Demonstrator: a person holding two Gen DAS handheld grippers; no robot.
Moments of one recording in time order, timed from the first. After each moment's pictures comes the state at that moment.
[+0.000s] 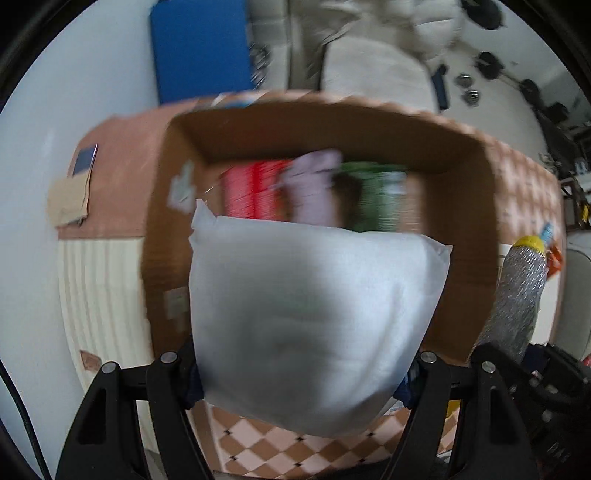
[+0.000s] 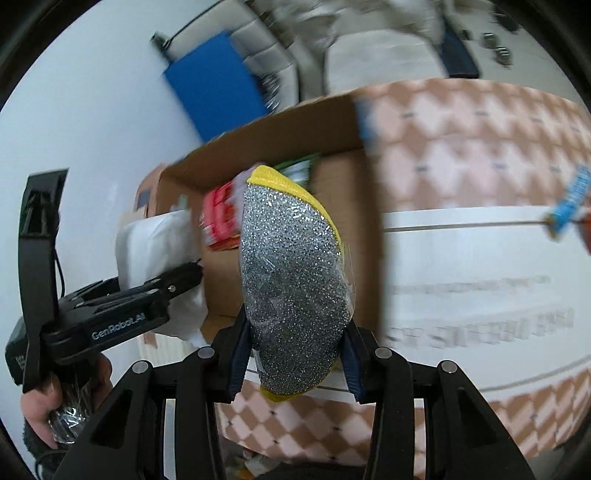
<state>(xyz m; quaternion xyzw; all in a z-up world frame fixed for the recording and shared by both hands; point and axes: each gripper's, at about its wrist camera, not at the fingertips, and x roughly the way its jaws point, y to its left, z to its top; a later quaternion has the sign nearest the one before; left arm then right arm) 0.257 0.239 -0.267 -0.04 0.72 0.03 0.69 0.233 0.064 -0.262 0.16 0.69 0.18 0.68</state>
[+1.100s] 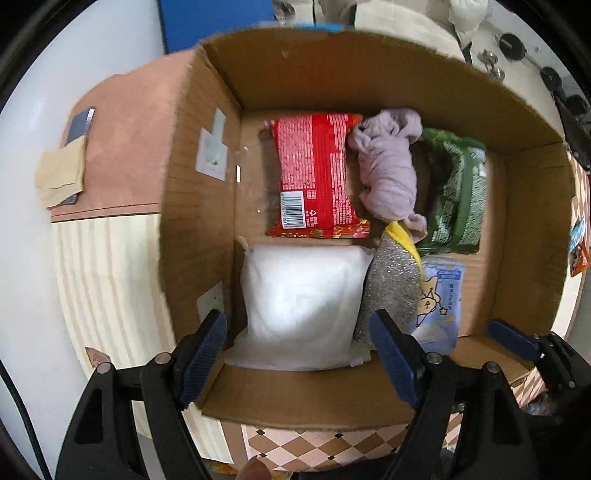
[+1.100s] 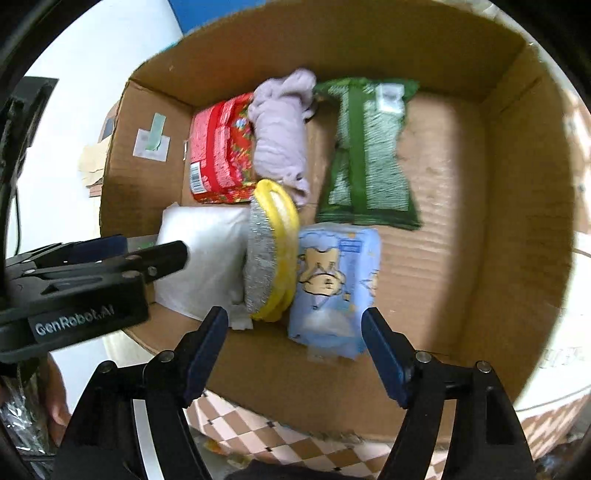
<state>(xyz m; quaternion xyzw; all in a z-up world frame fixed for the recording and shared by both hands) 0.233 0.278 -0.317 -0.03 0.75 0.05 0.66 0.239 0.133 -0.324 0.05 0.74 0.17 0.65</state>
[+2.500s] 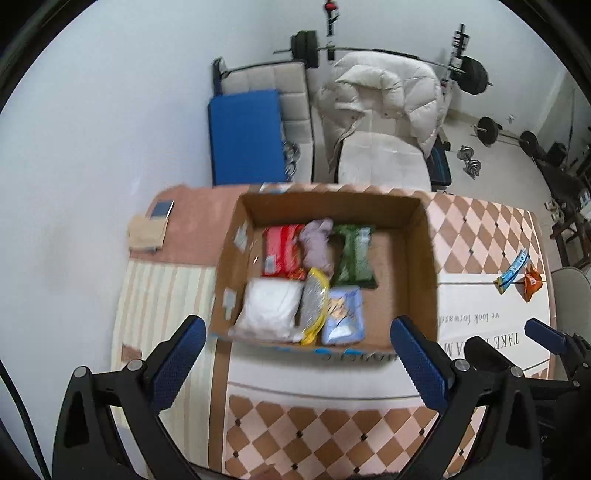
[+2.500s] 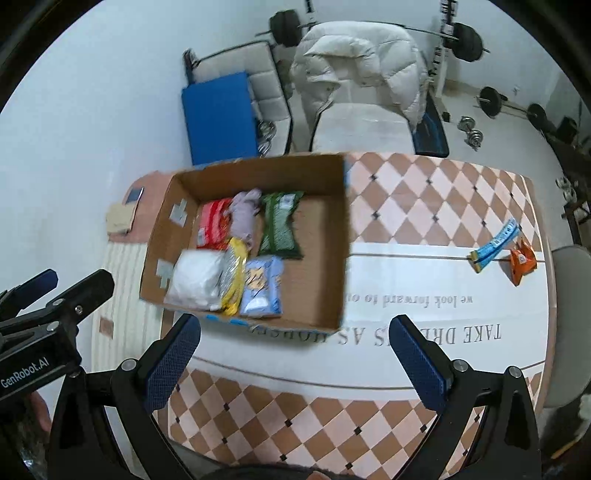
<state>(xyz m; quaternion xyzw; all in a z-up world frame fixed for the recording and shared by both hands) 0.137 0.162 -0.114 0.02 0.55 0.09 0.83 0.142 -0.007 -0.151 0.06 0.58 0.11 0.80</state>
